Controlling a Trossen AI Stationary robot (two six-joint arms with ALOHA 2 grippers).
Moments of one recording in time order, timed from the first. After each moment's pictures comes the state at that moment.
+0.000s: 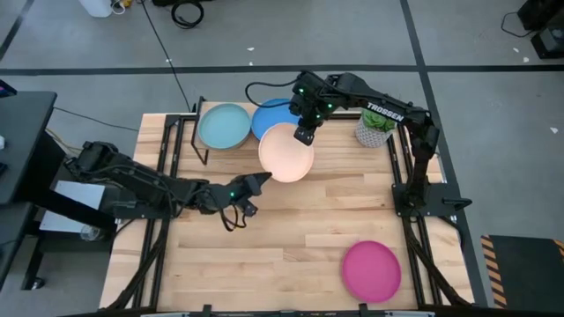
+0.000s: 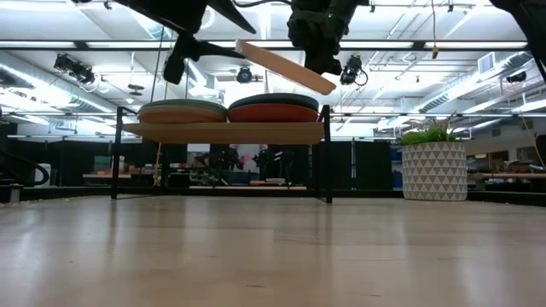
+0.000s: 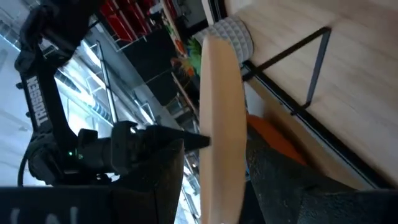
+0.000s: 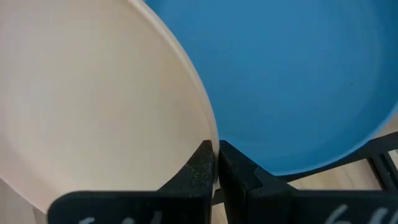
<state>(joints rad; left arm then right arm) -0.27 1.36 0.75 0.38 -0.87 1.85 -0.43 1.86 2.00 -1.23 -0.18 0.03</state>
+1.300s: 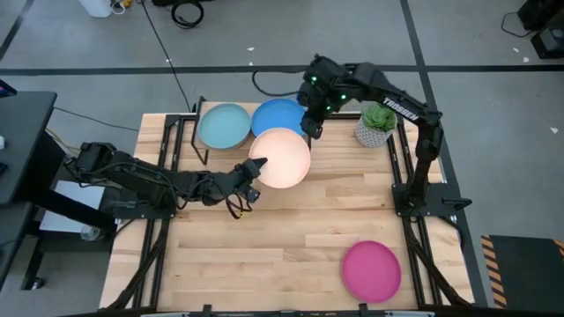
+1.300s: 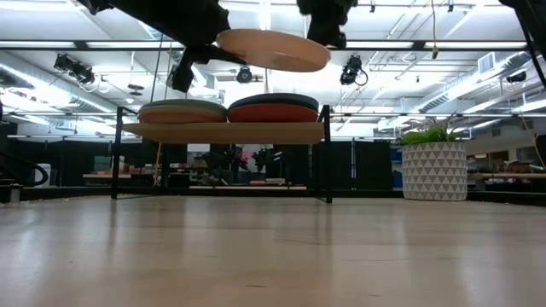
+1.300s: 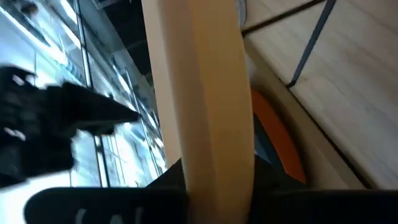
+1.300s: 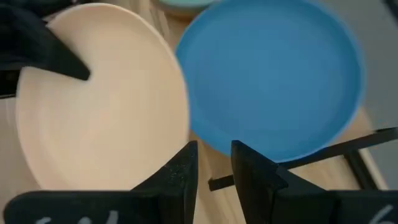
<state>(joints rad) -0.17 1.35 0.75 0.36 -0.89 1.70 -0.43 1.83 2.18 -1.34 -0.20 0.00</state>
